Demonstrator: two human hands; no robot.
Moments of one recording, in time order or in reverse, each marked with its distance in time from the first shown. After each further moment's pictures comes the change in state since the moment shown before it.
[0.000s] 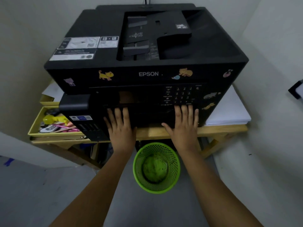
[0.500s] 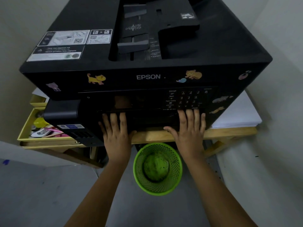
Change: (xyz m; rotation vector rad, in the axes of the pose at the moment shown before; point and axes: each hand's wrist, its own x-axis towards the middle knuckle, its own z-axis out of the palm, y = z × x) left_hand 0.004 -0.013 0.023 0.047 0.139 0.045; right_hand 0.000 0.010 0.025 0.028 0.147 -0.032
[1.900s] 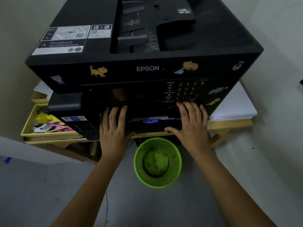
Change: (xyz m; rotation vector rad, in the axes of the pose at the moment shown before) left_hand -0.009 -0.014 -0.045 -0.053 -0.036 0.102; right_hand 0.004 0.010 -0.043 0.011 -0.125 -0.085
